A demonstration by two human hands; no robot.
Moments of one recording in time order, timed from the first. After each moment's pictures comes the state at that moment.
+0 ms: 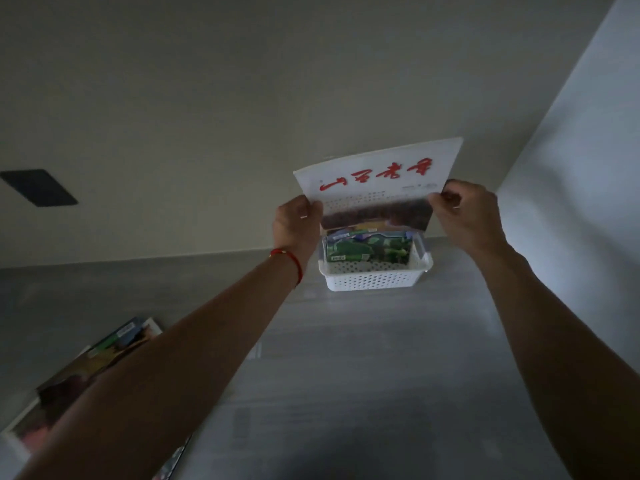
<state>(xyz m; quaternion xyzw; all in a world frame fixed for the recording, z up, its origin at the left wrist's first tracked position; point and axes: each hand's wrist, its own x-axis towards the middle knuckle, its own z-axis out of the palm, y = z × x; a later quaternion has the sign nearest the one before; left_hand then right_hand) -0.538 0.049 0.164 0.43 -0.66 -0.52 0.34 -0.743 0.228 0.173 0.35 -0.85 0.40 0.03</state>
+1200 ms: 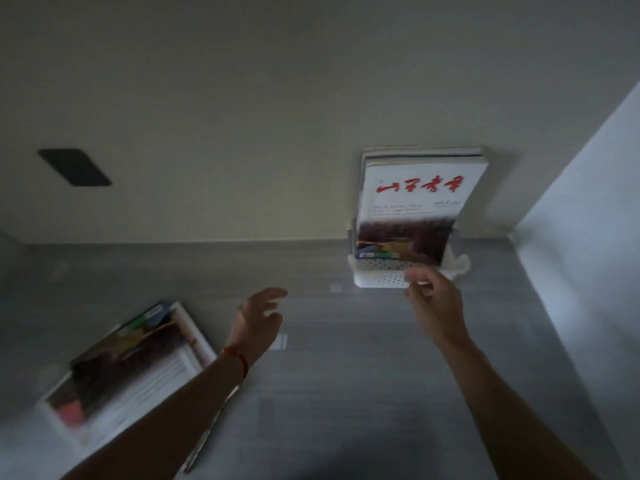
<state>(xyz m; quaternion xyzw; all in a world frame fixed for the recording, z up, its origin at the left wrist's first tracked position) -0.350 0.047 0.064 0.48 -0.73 -0.46 0.15 -0.611 0.224 0.050 0.29 -0.81 0.49 -0.14</state>
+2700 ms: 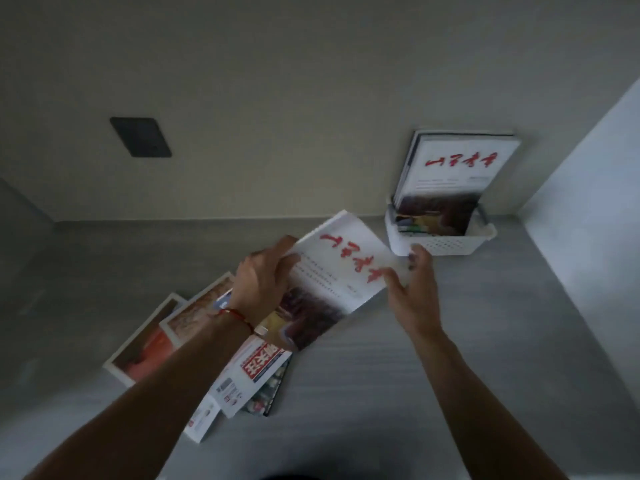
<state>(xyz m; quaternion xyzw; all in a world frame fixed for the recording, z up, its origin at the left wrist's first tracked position) -0.233 0.013 0.136 0.27 -0.89 -0.26 0.27 -0.427 0.189 0.087 0.24 -0.84 0.48 -0.10</state>
